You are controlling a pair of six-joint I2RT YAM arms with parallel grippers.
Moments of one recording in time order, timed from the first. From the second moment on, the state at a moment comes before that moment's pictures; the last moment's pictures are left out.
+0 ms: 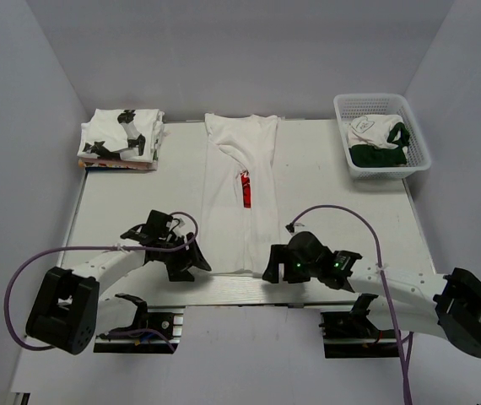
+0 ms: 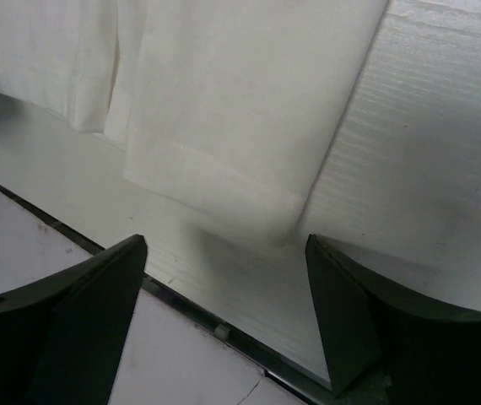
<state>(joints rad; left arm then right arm) -0.35 1.19 0.45 -0.46 0.51 -0.71 0.97 1.06 0.39 -0.18 -0.03 0.81</state>
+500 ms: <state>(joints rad) -0.35 1.25 0.45 -0.41 0.44 -0.69 0.95 1.17 0.42 -0.17 0.06 0.86</state>
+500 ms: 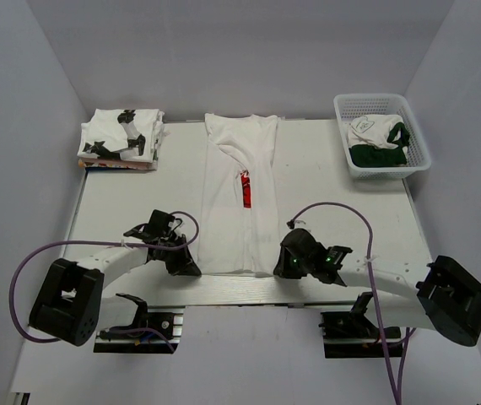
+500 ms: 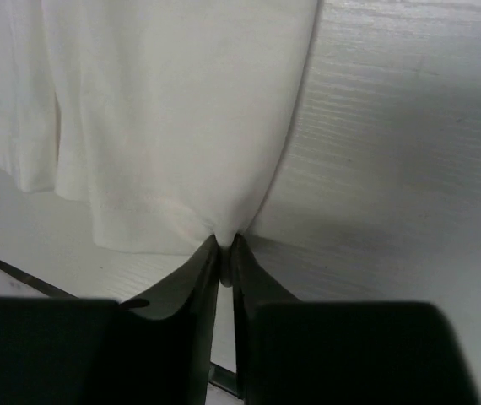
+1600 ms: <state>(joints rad) -0.32 1.70 1.28 -0.27 0.24 -0.68 0.72 1.54 1.15 -0.27 0.48 0.63</state>
